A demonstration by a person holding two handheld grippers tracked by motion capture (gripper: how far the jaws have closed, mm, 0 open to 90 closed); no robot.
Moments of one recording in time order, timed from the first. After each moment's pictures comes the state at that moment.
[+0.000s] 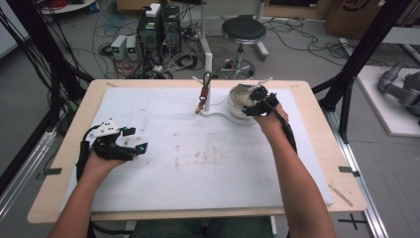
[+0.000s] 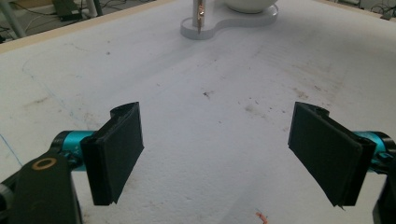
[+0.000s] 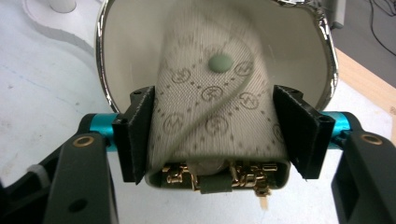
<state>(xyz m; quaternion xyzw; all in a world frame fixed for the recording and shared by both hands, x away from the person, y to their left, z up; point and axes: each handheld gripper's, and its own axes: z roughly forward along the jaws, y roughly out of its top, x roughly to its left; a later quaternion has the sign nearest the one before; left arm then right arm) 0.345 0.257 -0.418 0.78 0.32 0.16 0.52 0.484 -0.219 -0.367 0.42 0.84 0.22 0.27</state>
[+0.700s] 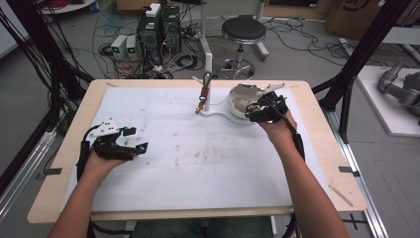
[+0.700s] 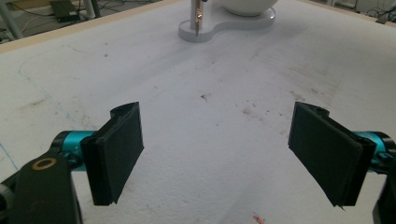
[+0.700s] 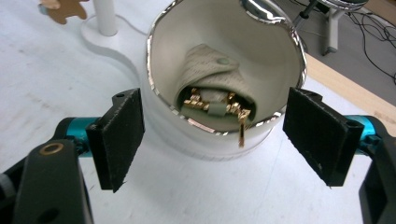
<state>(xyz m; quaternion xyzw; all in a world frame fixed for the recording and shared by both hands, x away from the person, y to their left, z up) 0.345 0.257 -0.418 0.78 0.32 0.16 0.52 0.434 -0.232 -0.345 0.40 0.82 0.28 0.29</state>
